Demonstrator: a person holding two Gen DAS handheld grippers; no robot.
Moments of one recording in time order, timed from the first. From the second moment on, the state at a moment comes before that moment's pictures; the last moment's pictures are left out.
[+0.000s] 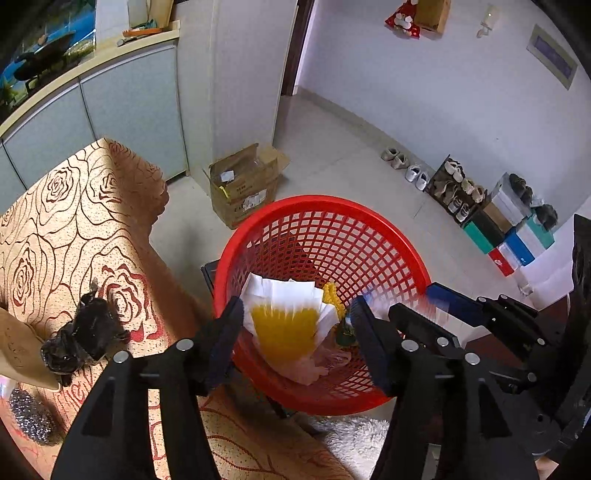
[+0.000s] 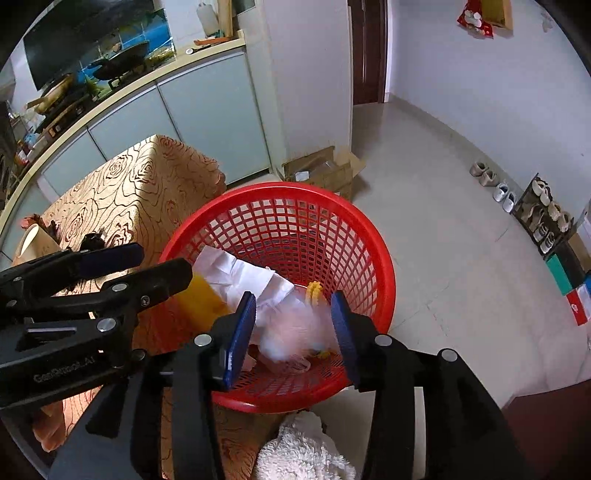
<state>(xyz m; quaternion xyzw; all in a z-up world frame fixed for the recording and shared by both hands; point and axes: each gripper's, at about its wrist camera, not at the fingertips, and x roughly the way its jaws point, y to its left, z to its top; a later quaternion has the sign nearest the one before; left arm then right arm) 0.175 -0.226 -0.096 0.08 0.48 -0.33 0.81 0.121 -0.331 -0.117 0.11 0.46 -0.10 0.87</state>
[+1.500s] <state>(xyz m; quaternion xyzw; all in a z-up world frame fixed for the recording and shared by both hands) 0.125 -0.043 -0.018 0.02 0.40 -0.17 0.90 0.083 -0.253 -0.030 0.09 0.37 -0.08 0.92</state>
